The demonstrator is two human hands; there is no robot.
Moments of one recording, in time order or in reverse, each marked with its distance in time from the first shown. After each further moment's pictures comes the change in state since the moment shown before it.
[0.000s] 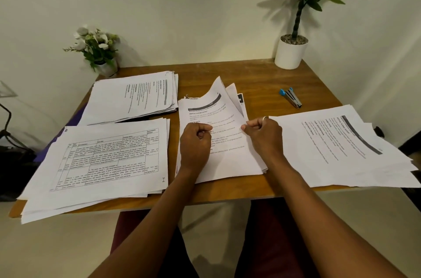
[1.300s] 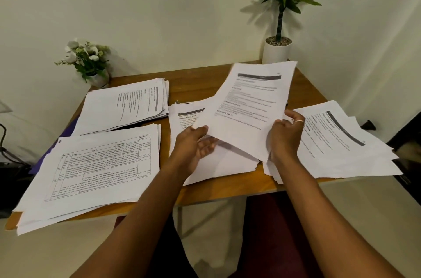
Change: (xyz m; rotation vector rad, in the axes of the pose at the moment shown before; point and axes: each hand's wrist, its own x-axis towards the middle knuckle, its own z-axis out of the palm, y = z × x) left_hand 0.003 0.057 -0.013 -0.717 -0.387 -0.751; right_hand -0.006 0.006 -0.054 0.582 0.363 0.308
